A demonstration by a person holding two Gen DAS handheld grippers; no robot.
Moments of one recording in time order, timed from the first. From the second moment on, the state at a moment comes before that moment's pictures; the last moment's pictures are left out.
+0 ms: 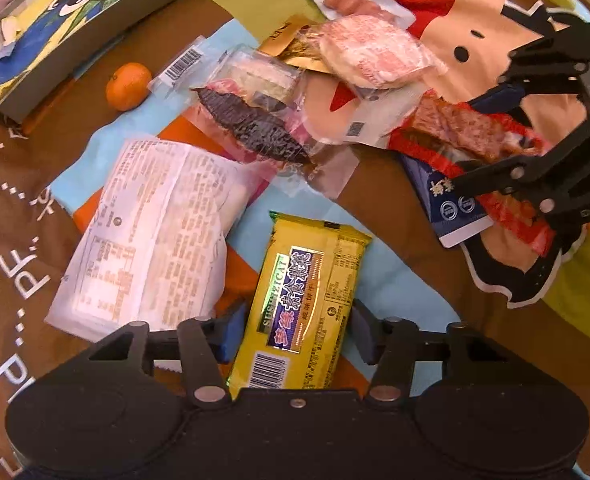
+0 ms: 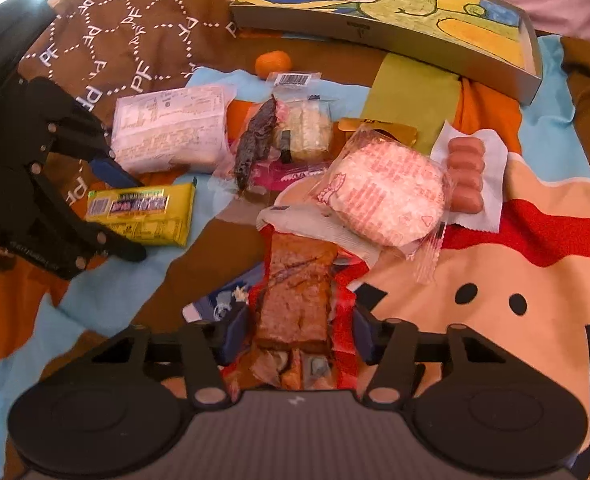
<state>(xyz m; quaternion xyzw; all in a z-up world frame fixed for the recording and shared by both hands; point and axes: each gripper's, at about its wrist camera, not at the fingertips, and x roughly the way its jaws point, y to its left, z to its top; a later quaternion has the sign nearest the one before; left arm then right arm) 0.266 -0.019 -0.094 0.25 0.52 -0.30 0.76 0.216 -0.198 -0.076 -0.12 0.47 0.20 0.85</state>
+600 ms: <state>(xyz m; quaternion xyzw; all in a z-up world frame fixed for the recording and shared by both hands) 0.237 0.003 -0.071 0.14 0.55 -0.25 0.79 0.158 -0.164 -0.060 -0.28 0.37 0.30 0.83</state>
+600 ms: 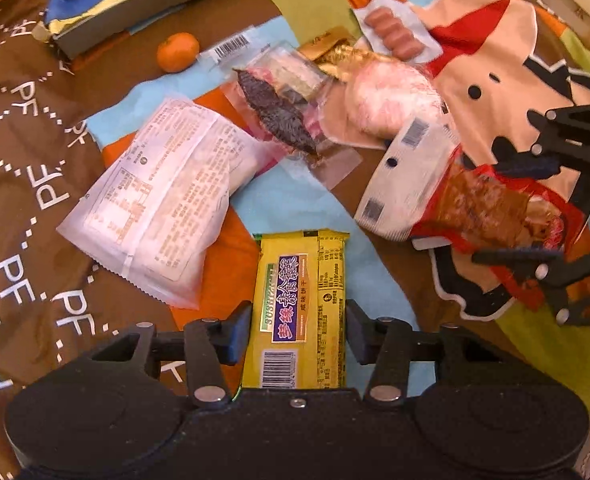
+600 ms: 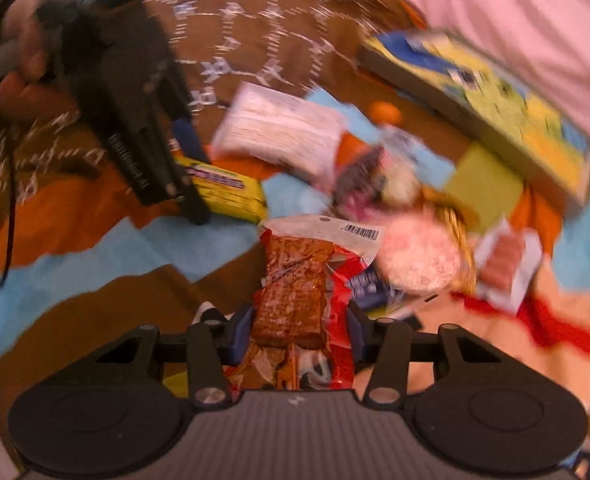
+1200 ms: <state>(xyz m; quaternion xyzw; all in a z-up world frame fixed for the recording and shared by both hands) 0.243 -0.008 -0.094 0.17 0.55 -0.24 0.78 0.155 -0.145 -0.074 -0.39 0.31 0.30 0.81</state>
